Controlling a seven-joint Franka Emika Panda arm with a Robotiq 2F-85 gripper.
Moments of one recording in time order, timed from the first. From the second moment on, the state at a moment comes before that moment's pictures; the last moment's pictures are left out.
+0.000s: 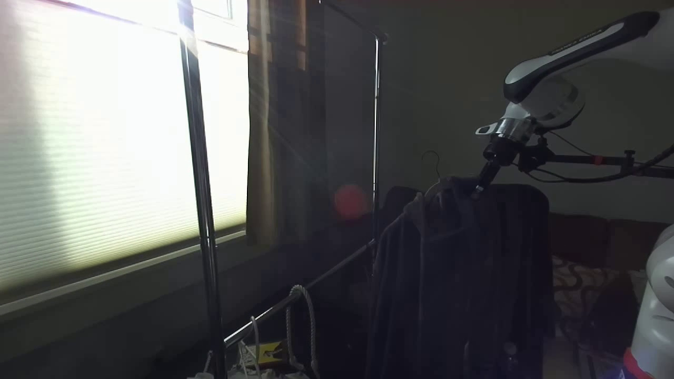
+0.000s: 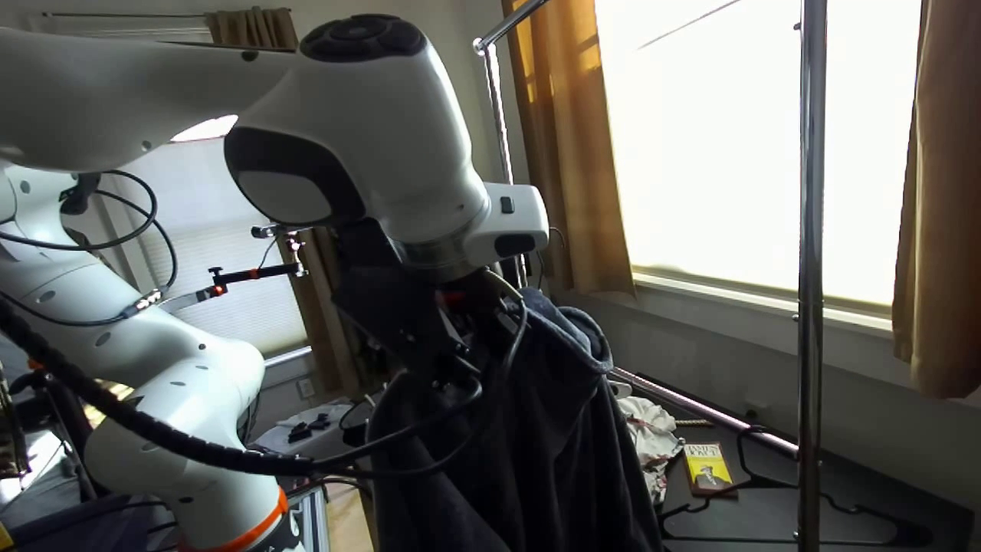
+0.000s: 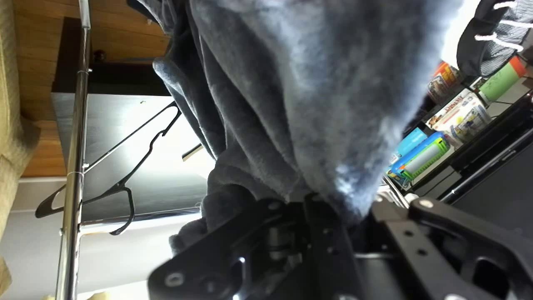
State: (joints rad) arm -0.28 -0.54 -0.50 -2.40 0.33 1.84 -1.08
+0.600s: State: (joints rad) arm -0.15 -0.23 -0.46 -2.48 0.62 2.08 -1.10
